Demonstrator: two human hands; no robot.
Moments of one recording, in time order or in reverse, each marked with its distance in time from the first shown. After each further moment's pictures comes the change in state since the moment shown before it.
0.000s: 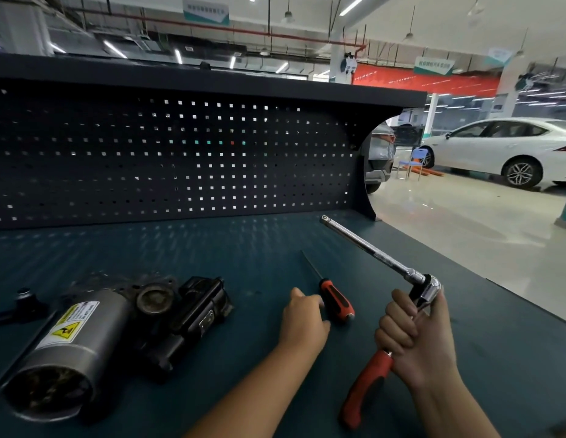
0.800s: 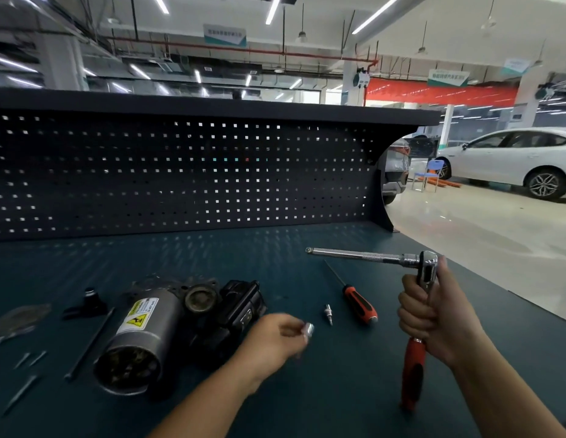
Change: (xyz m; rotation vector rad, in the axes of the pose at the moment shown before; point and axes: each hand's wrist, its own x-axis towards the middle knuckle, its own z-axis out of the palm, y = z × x) left_hand -0.075 -0.061 -0.088 -0.657 -0.175 -0.116; right_hand -0.003 -0.015 0.062 -0.607 0.172 0.038
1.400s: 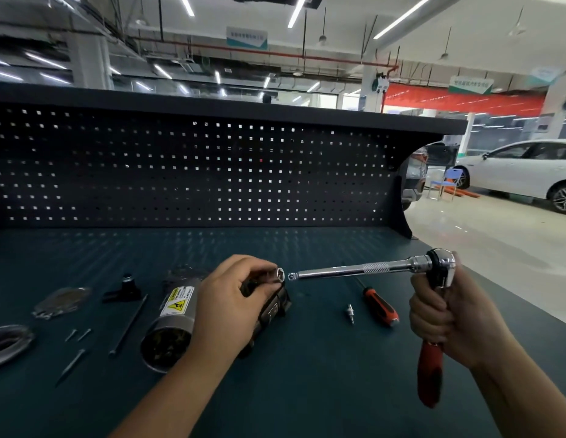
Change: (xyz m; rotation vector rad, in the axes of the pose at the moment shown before) left_hand -0.061 0.045 -0.079 0.269 0.666 0.705; right_hand -0.011 -0.009 0.033 0.030 -0.546 0.091
